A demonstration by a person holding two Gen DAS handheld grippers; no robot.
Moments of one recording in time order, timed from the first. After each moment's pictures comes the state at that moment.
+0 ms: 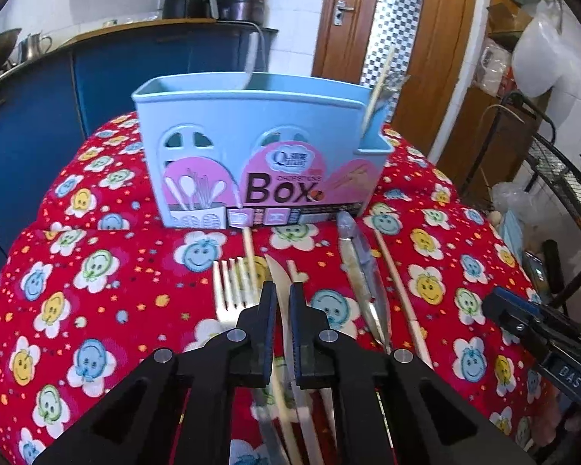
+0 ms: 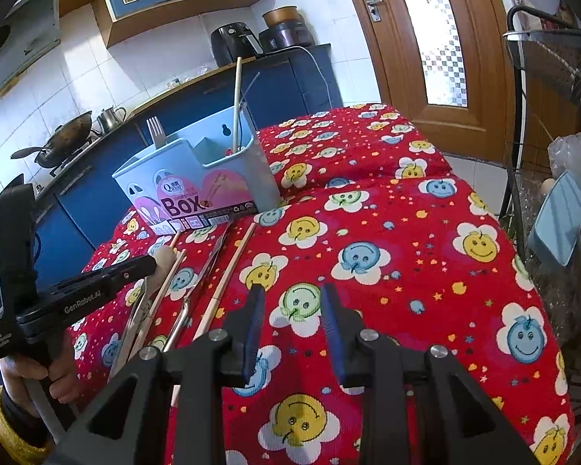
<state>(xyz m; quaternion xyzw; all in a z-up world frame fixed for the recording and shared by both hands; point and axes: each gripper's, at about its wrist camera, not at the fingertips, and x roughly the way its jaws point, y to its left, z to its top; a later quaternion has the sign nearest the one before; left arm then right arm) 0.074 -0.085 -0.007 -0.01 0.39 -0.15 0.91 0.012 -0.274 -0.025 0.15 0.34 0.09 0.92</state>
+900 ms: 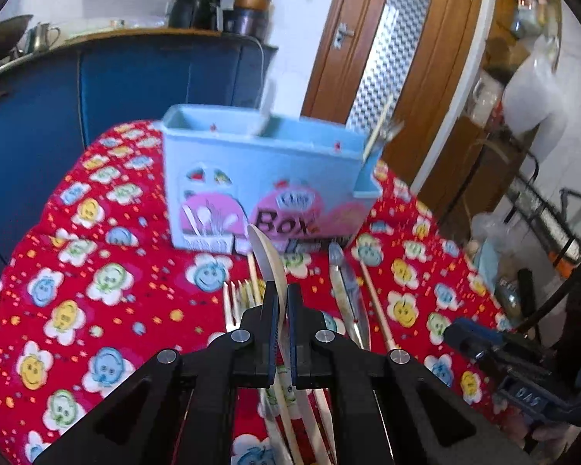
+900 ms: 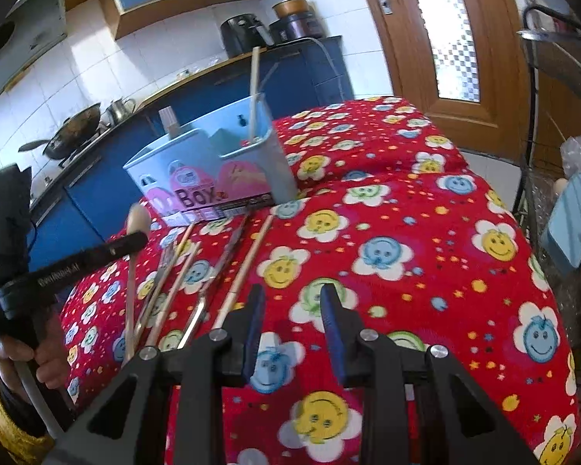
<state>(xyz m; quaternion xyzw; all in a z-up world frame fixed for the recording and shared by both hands) 0.067 -0.055 0.022 -0.06 0.35 -0.17 0.92 0.016 -0.257 -0.017 0.13 0.36 0.12 0.92</state>
